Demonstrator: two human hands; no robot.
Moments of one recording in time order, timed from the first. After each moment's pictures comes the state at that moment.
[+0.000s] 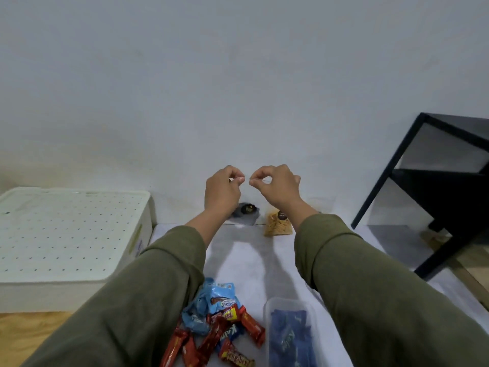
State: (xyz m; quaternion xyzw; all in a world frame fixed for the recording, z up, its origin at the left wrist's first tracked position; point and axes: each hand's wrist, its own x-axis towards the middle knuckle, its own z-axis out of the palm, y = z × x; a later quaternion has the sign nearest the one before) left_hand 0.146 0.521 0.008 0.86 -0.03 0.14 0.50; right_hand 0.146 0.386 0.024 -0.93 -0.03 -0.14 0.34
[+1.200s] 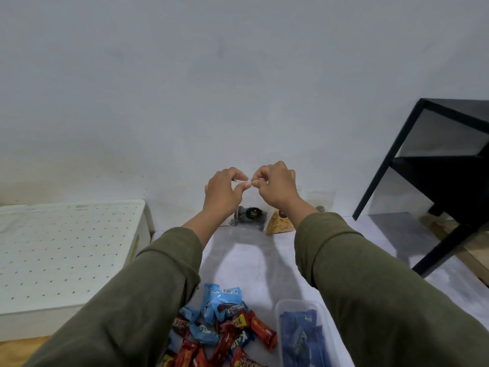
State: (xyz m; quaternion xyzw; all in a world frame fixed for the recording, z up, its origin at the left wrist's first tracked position) left_hand 0.171 0.528 0.001 0.88 -0.12 0.11 0.44; right_hand 0.166 0.390 0.020 -0.95 -0.02 -0.12 0.30
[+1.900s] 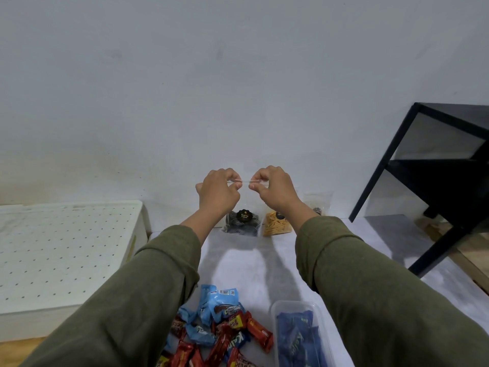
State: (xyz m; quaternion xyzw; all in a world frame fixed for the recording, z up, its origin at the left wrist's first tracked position) left_hand 0.171 0.526 0.008 0.92 -0.06 0.13 0.36; right_hand 0.158 0.386 0.019 -0.92 -0.04 -0.11 0.37
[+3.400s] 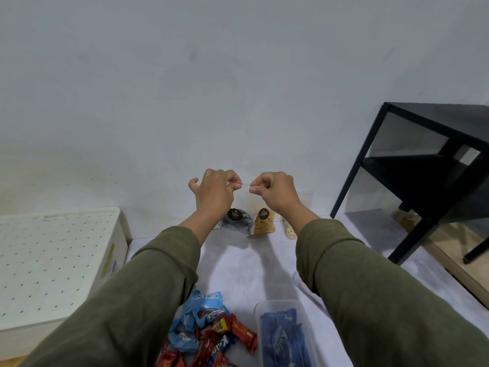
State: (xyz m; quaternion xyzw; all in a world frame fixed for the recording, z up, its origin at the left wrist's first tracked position) left_hand 0.173 0.490 0.007 0.93 -0.11 0.15 0.31; right_hand 0.141 0.348 0.024 -0.89 0.03 -0.12 0.44
